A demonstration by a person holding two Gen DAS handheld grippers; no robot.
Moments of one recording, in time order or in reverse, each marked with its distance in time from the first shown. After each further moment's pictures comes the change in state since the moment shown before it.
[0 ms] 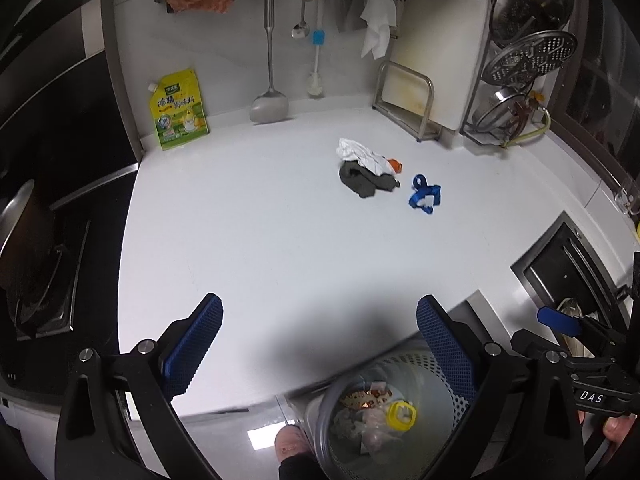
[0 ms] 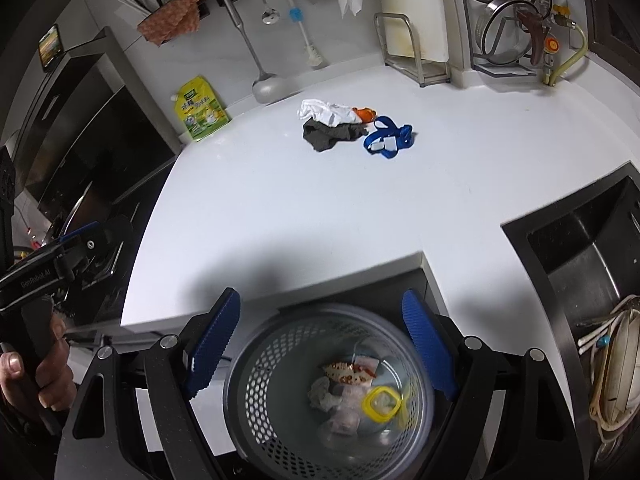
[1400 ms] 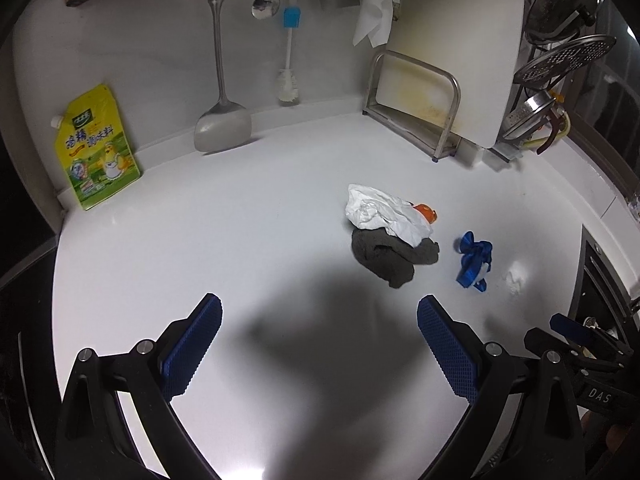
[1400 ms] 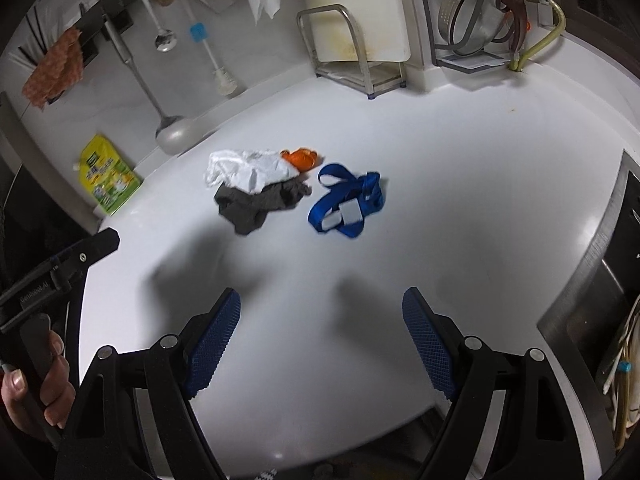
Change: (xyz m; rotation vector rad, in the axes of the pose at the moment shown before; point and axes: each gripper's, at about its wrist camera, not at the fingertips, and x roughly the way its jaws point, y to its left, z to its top) left arm 0.172 0.028 0.120 0.105 0.019 -0.125; right arm 0.122 -0.030 0.105 0.205 -0.071 -0.190
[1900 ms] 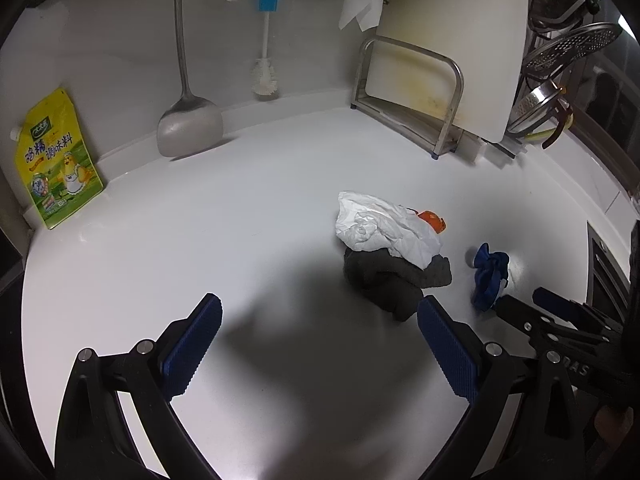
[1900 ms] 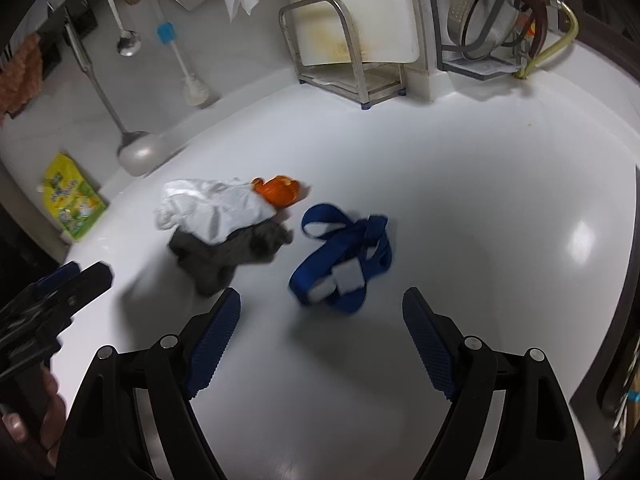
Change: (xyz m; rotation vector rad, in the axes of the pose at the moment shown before) left arm 0.052 -0.007 0.015 0.032 0.002 -0.040; right arm 0.063 0.003 0.039 0.006 -0.032 -0.078
